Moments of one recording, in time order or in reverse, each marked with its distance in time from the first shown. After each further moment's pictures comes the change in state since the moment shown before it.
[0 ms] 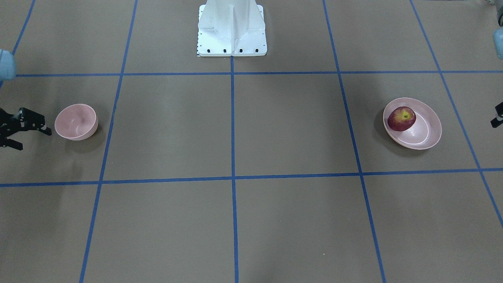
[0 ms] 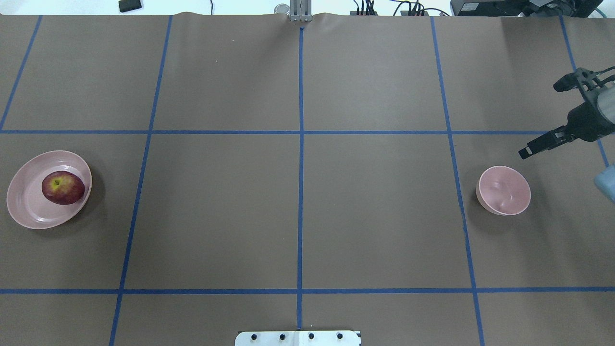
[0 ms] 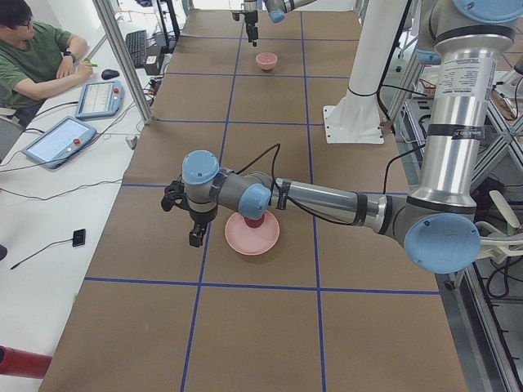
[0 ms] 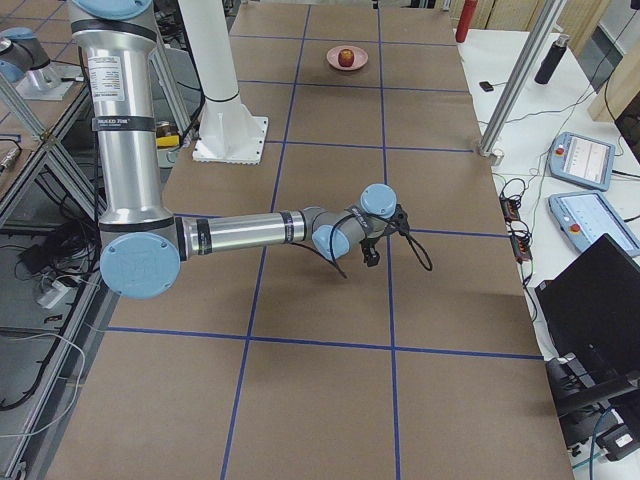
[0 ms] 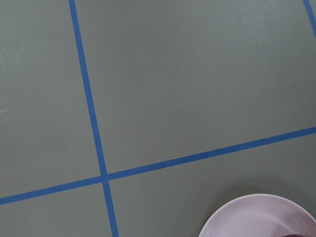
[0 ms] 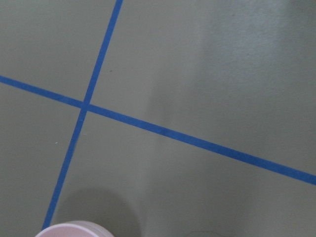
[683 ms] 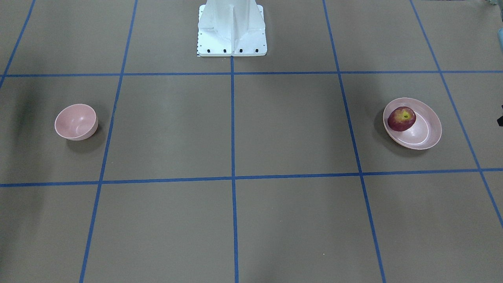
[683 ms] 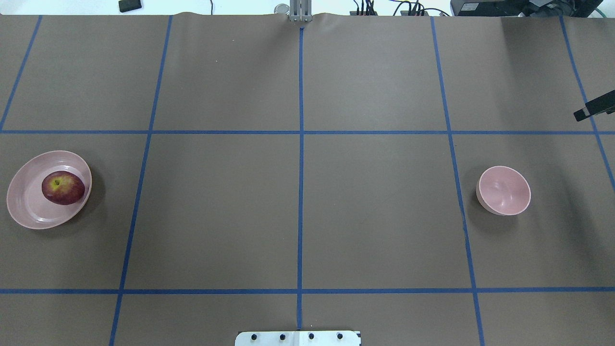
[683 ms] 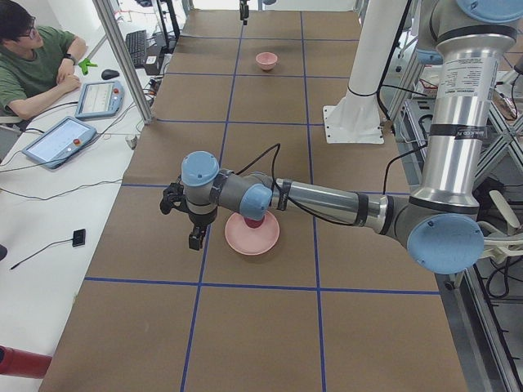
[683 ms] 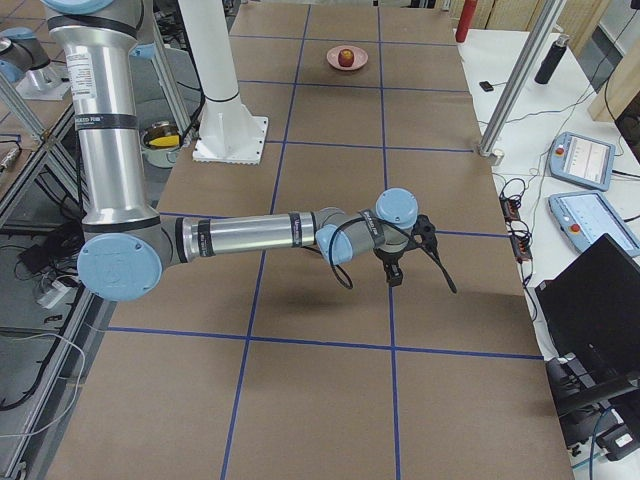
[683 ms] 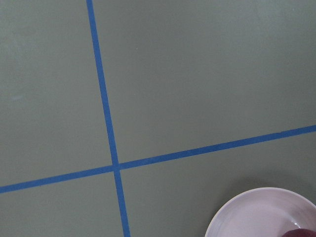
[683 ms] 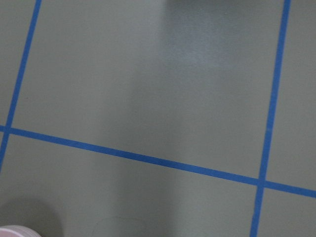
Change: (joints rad) left arm -0.021 -0.003 -0.005 0.008 0.001 0.007; right arm 0.205 0.028 0.002 -0.146 -0.002 -0.122
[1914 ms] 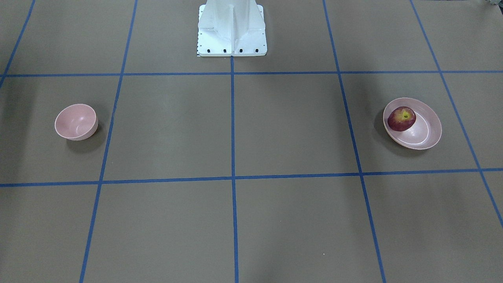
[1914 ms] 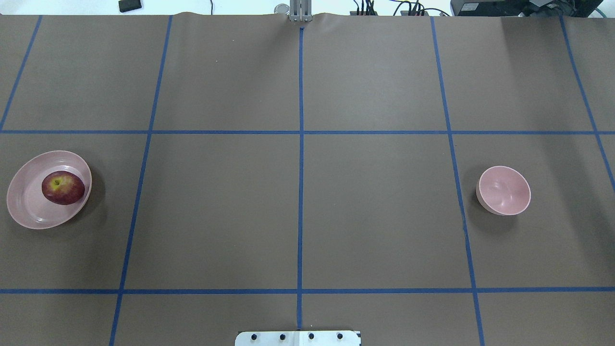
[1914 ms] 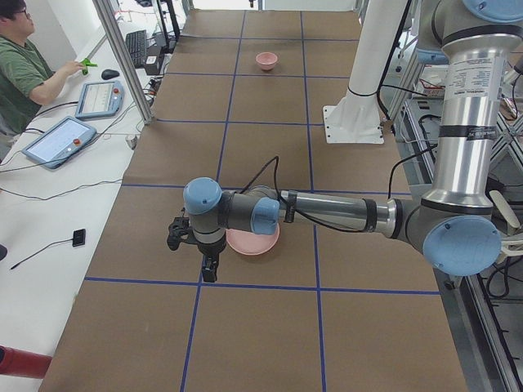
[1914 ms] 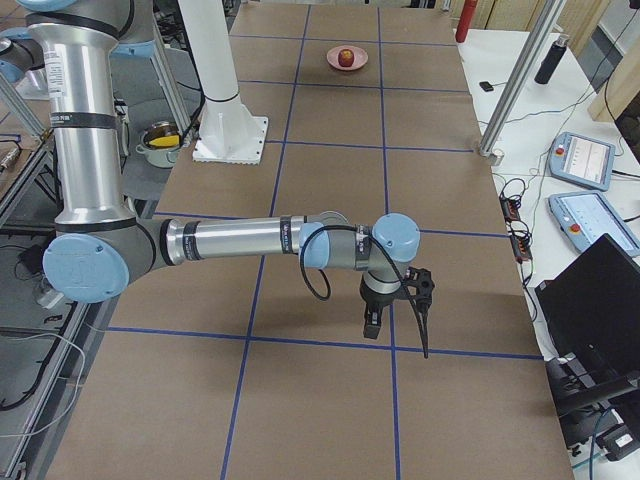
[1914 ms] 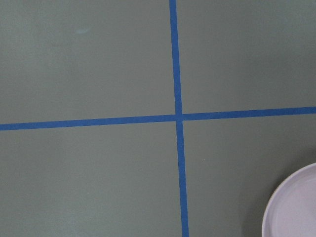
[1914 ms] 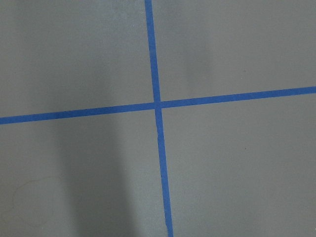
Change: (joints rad) left arm -0.046 0.050 0.035 0.157 0.058 0.051; right arm 0.222 -0.029 0.045 -0.471 -0.147 -0.116
